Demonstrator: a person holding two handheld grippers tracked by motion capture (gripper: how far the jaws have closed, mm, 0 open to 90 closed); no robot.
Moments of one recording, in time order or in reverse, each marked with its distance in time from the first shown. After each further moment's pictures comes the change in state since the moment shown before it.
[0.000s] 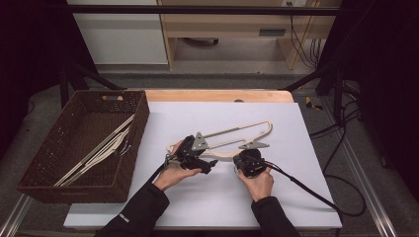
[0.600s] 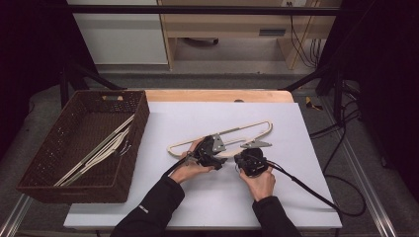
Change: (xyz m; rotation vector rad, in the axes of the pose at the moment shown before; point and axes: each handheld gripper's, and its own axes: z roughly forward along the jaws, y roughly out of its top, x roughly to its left) left arm -0.009 0.012 0.050 0.067 -0.003 0.148; right arm -0.001 0.003 -0.008 -0.016 0.001 0.010
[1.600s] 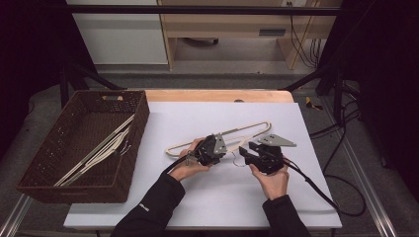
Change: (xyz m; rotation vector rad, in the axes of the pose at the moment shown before) left arm 0.004 0.008 -0.015 -0.017 0.034 0.095; right arm -0.019 0.014 -0.059 -0.255 0.053 -0.010
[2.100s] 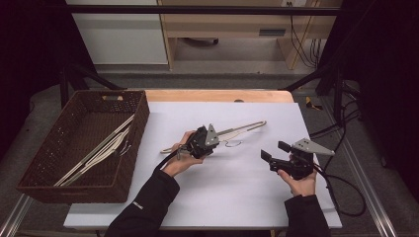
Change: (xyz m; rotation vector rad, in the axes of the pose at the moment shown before) left arm 0.023 0.002 -0.027 -0.017 0.078 -0.051; right arm -0.059 -0.026 -0.038 -0.095 0.037 0.044
